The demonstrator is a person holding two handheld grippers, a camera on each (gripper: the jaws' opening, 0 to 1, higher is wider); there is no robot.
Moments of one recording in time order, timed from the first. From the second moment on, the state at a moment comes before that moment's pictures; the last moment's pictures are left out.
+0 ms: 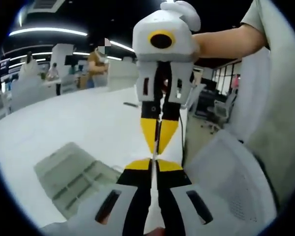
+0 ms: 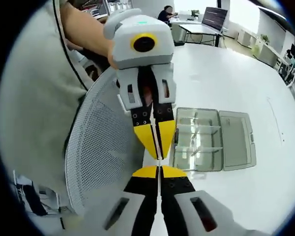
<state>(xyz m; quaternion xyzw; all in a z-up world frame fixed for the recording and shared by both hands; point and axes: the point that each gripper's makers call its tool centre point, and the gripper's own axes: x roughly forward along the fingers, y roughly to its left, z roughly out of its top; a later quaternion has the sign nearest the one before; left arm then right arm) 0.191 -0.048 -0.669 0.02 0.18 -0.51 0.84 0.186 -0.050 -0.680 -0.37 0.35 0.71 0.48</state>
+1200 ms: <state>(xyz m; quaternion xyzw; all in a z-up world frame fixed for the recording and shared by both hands) 0.188 -0.048 -0.679 0.01 0.22 -0.51 0.84 0.180 -0.046 -0.682 -0.27 0.44 0.68 0.52</state>
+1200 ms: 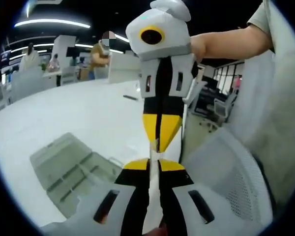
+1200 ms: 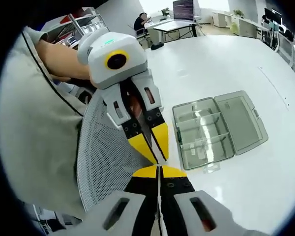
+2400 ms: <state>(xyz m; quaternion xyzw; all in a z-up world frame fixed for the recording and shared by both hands) 0.200 -0.005 -0.682 0.04 0.23 -0.42 0.88 0.230 -0.033 -0.695 -0.40 0.41 0.61 0.54</state>
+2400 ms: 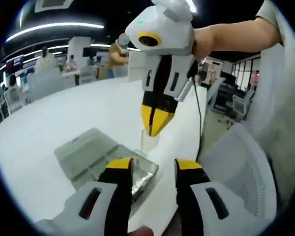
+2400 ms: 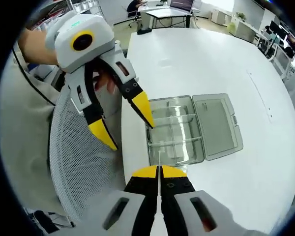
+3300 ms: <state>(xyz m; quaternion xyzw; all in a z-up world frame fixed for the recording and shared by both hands) 0.205 0.016 -0.686 0.04 0.24 -0.35 0.90 0.245 -0.017 -0.714 -0.45 0.41 0.59 0.53</state>
